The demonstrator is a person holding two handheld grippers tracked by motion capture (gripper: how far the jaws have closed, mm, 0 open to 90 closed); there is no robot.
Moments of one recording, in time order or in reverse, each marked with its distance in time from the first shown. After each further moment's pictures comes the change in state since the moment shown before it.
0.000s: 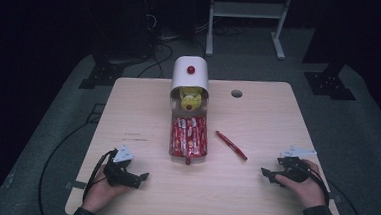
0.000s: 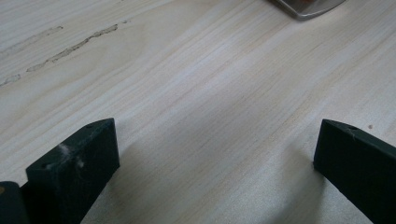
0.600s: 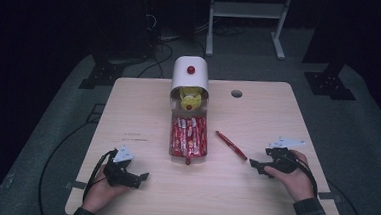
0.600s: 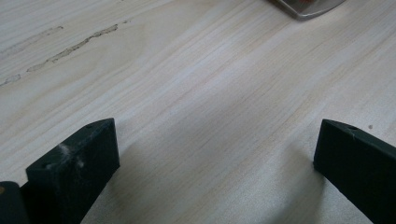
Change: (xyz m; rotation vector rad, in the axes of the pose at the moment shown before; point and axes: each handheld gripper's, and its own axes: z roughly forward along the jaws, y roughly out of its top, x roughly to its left) left arm 0.000 0.000 0.000 0.003 0.000 0.004; right arm 0.021 0.036 0.009 -0.056 0.057 -0.025
